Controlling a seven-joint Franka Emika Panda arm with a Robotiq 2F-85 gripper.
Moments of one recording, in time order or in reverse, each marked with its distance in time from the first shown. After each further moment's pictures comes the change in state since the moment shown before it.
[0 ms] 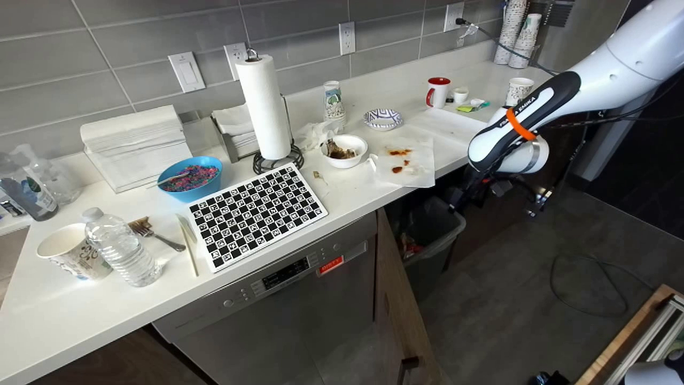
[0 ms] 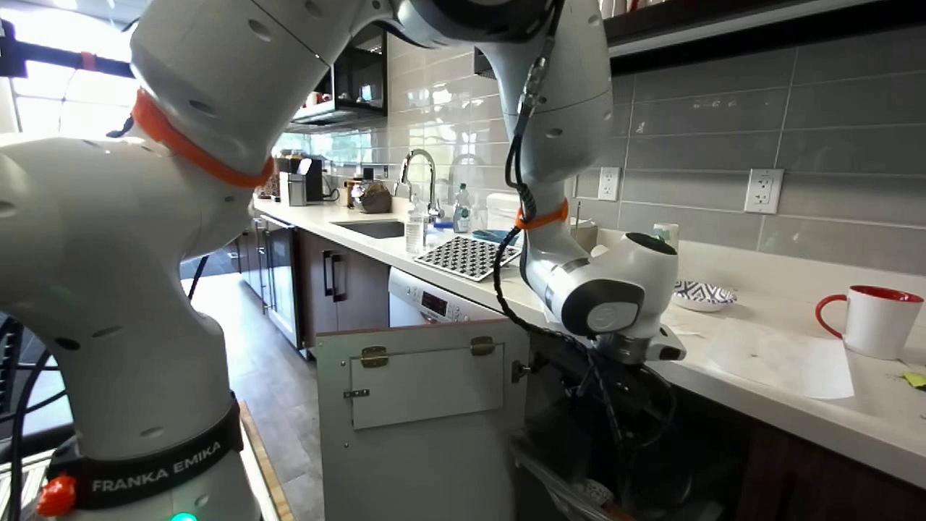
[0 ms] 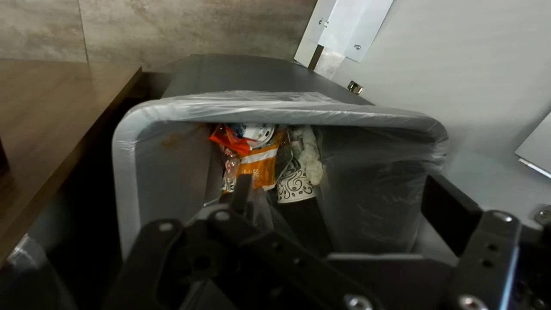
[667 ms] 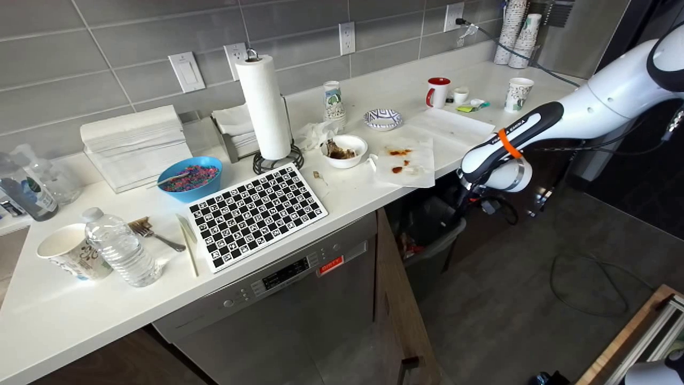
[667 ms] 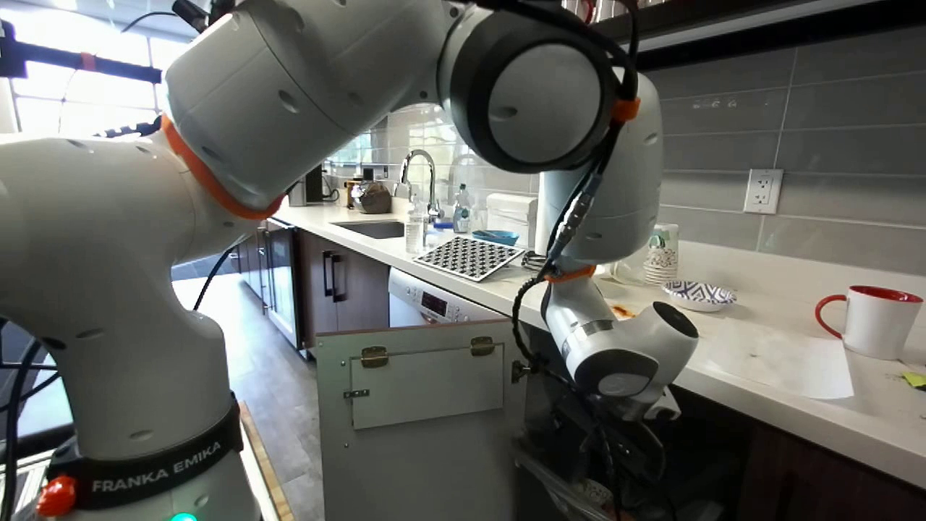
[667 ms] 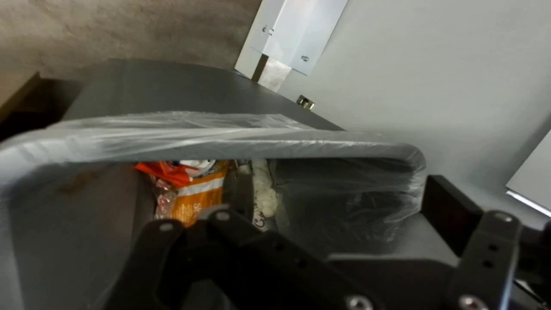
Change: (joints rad) arm -0.130 0.311 0.116 0.207 -0.044 -0.100 -0.118
